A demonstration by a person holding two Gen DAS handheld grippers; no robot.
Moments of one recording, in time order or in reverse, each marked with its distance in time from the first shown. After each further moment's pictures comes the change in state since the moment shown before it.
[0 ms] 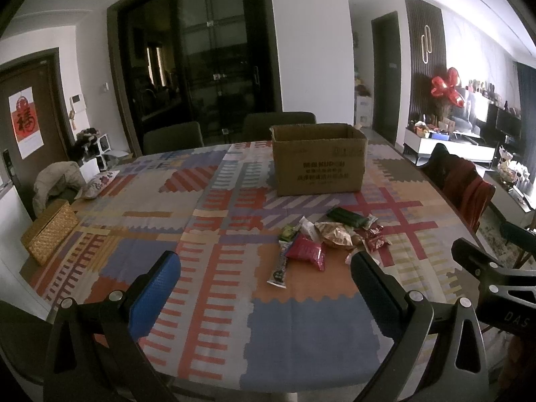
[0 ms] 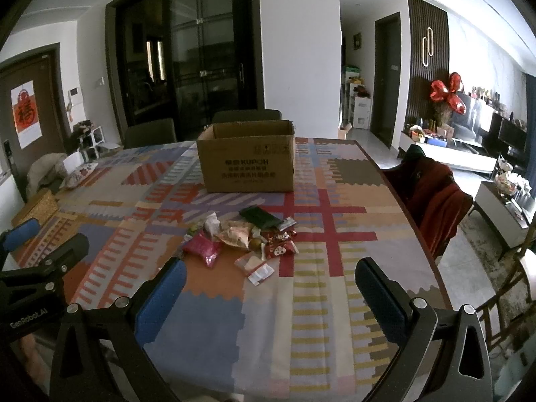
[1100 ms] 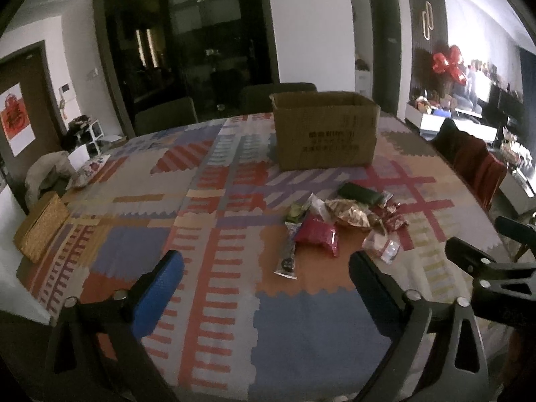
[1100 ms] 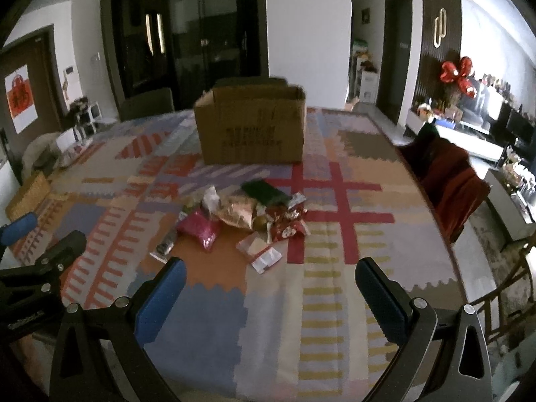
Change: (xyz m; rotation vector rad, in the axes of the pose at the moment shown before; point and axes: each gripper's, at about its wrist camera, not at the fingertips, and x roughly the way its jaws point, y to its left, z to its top) left arm 0.057 0.012 -0.011 0.044 0.117 -0.003; right arm 0.069 0.013 -0.011 -0.014 0.173 0.010
